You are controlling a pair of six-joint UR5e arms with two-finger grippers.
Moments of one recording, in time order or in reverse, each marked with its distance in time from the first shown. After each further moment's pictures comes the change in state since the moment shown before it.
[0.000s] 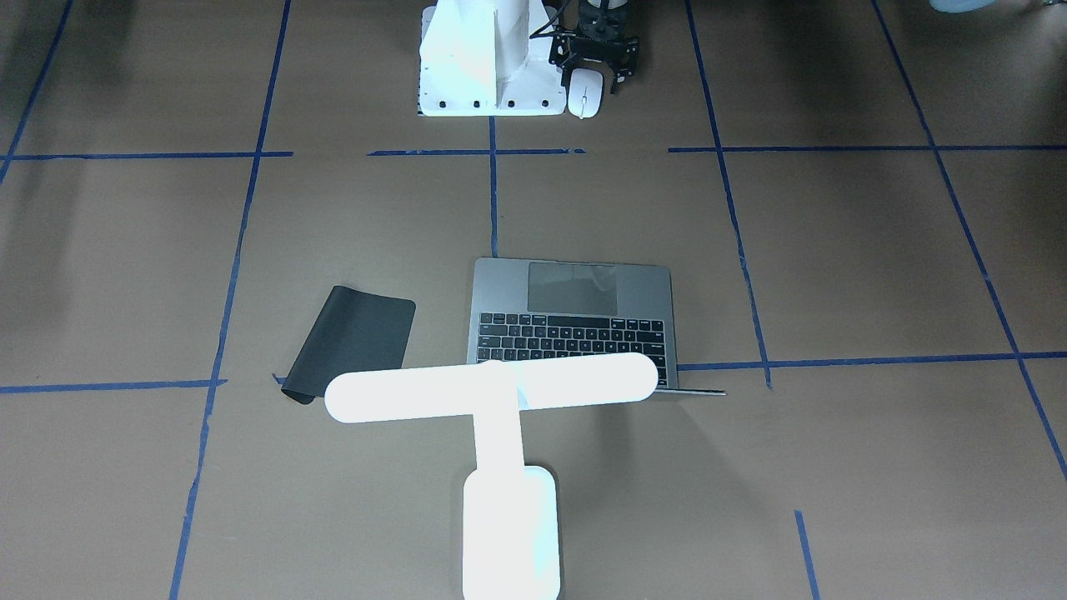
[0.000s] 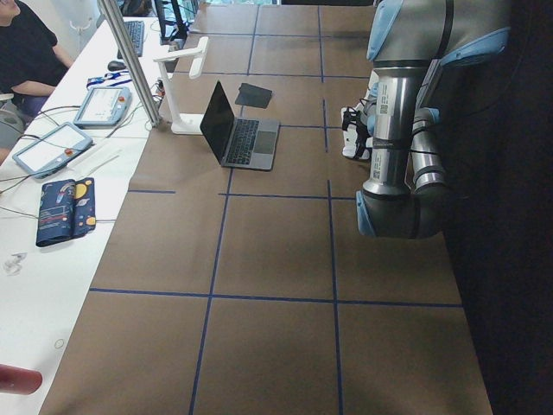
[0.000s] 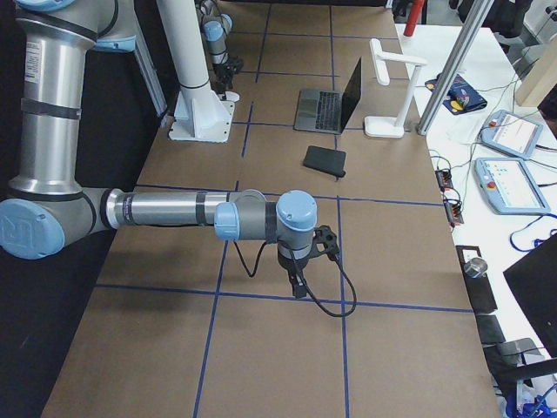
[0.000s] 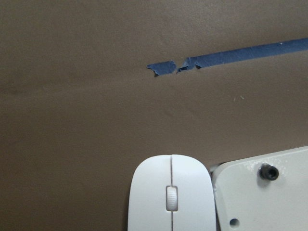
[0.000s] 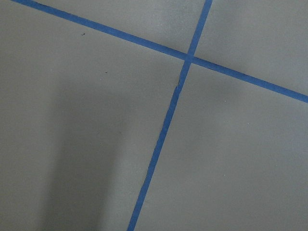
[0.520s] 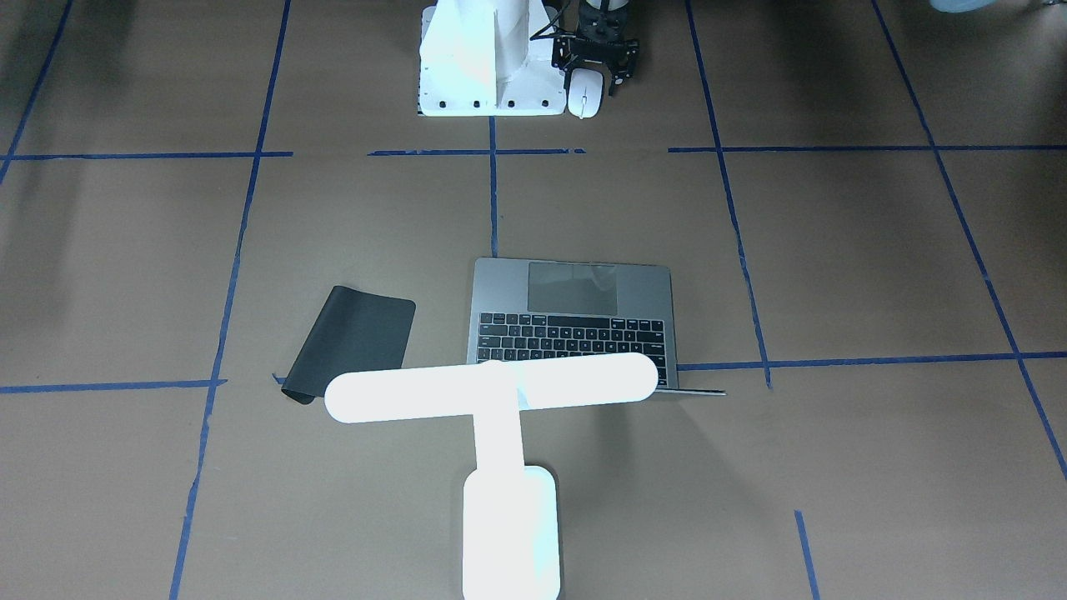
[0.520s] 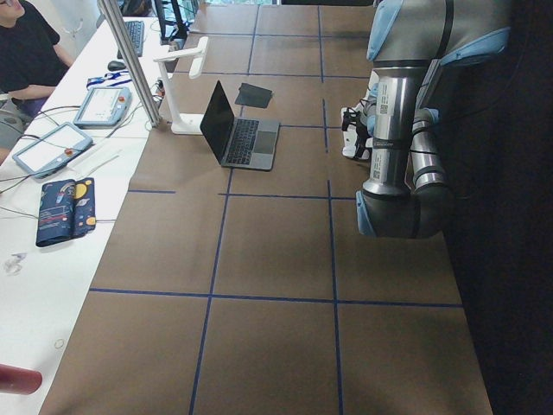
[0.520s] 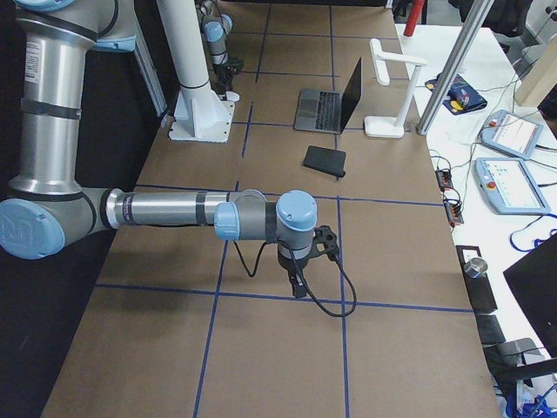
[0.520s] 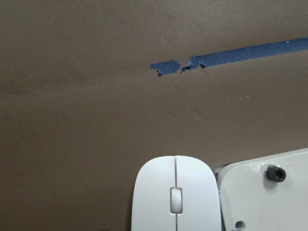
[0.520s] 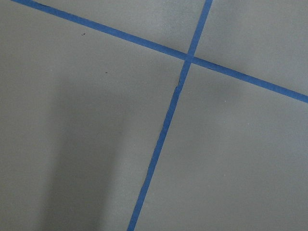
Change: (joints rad) left arm 0.000 0.000 0.004 0.000 -0.002 0.001; right arm 0.000 0.000 0.001 0.000 0.000 0.000
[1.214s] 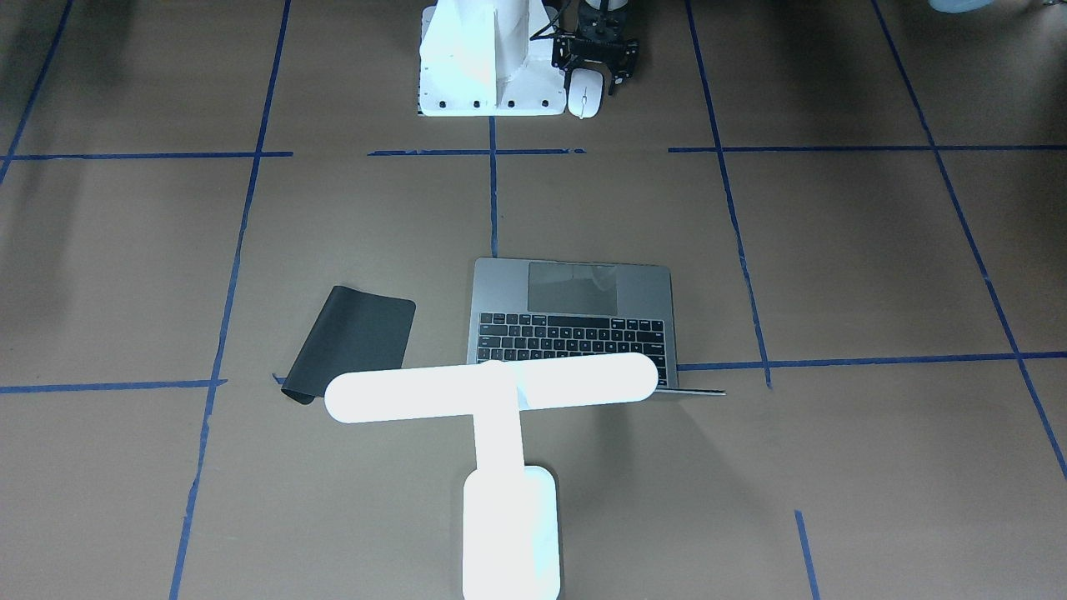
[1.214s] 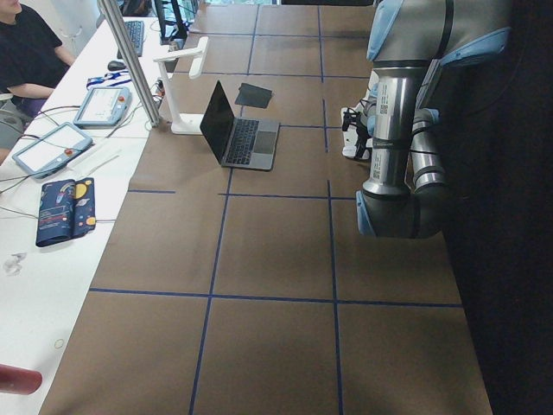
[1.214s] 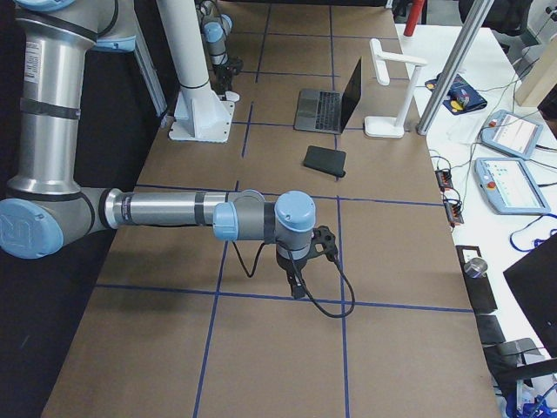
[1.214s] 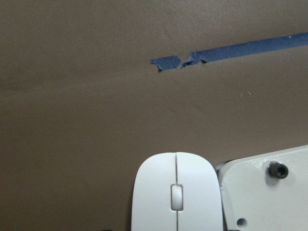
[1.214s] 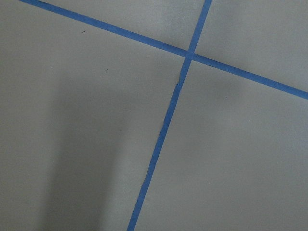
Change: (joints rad) left arm 0.003 -0.002 0.004 0.001 -0.004 0.000; right arm 0.000 -0.007 0.003 0.000 0.001 0.000
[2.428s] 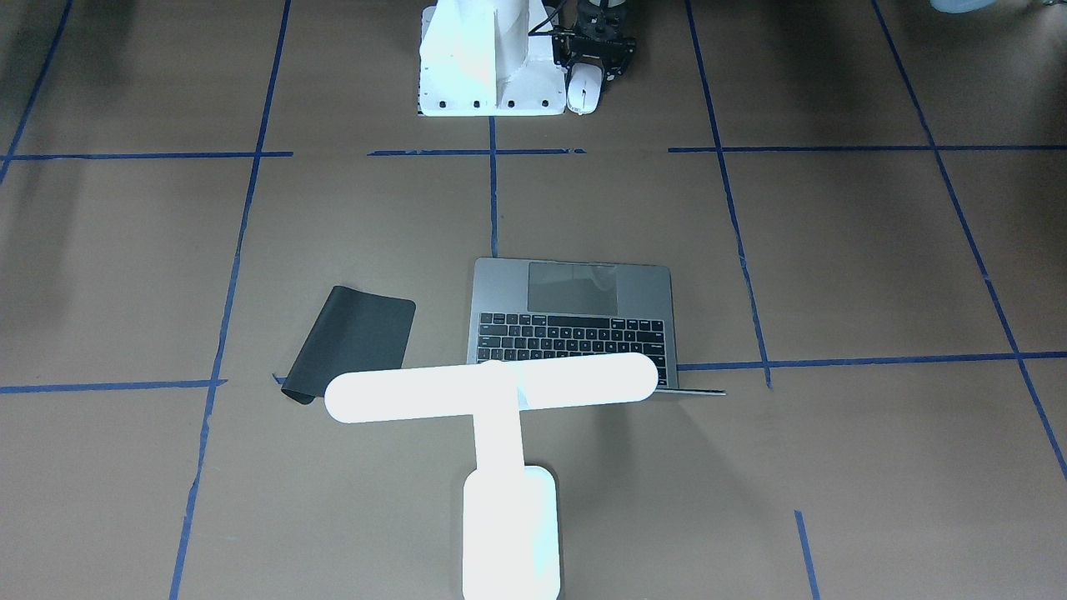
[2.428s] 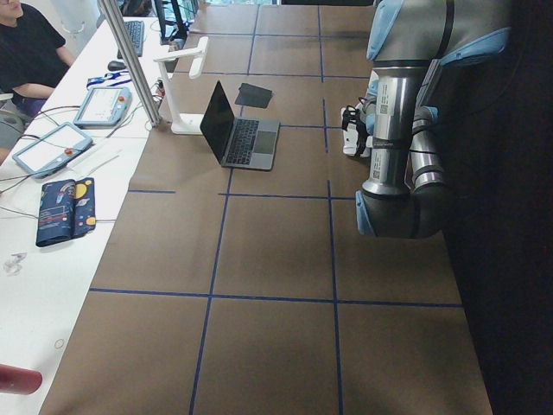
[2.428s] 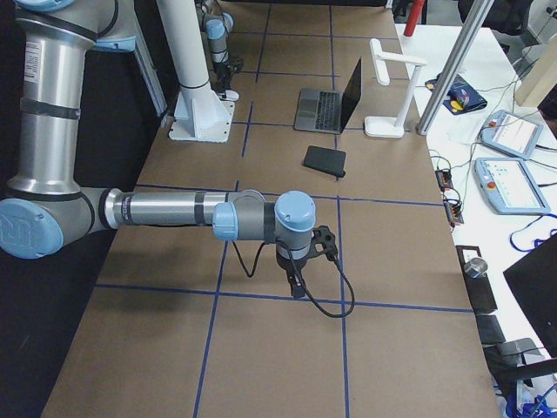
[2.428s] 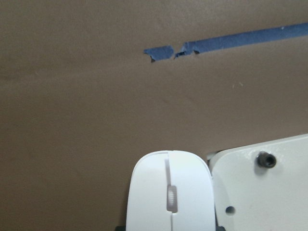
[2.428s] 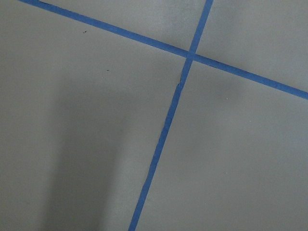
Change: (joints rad) left arm -0.036 -0.002 -0.036 -0.003 -0.060 0.000; right arm 0.000 0.000 0.001 0.000 0.006 0.001
